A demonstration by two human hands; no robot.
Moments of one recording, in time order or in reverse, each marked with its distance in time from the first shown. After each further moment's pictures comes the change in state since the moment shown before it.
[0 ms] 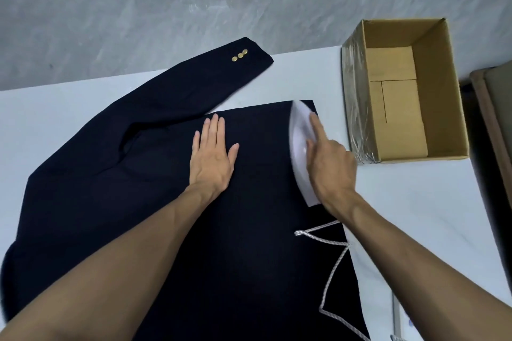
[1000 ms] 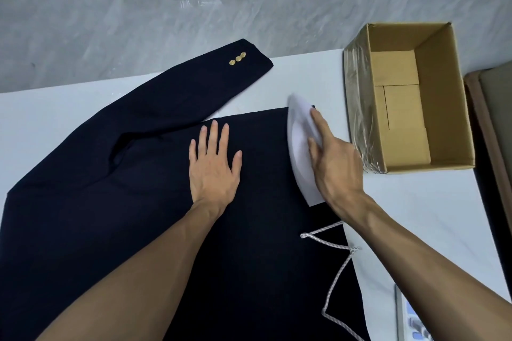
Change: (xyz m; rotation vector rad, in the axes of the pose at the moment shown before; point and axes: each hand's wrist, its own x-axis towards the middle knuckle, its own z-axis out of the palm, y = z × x) left_hand 0.001 0.007 0.010 0.068 0.078 -0.050; right_hand 0.017 -0.011 -0.014 0.107 0.003 -0.041
